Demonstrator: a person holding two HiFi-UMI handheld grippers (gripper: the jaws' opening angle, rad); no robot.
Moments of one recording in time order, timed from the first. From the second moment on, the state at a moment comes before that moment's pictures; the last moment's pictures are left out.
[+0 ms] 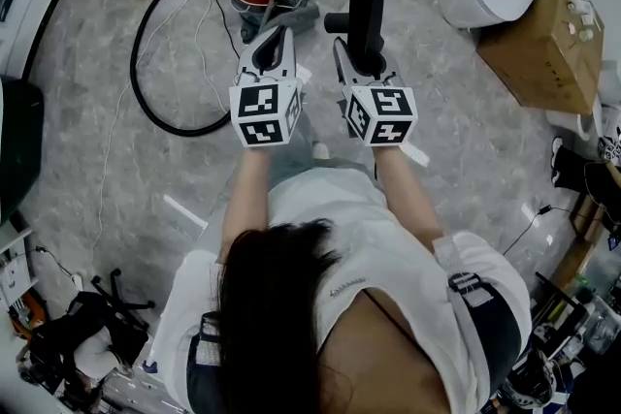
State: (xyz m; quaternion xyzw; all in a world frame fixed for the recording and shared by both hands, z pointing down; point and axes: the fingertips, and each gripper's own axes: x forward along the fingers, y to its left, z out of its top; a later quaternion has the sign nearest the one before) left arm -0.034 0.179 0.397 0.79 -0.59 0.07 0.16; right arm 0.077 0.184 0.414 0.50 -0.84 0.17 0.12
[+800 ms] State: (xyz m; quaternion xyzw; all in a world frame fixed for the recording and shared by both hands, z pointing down) left arm -0.054 0.086 0.405 0.80 -0.57 0.10 0.15; right arm 0.056 0.094 0.415 0.52 -0.82 0.17 0.13
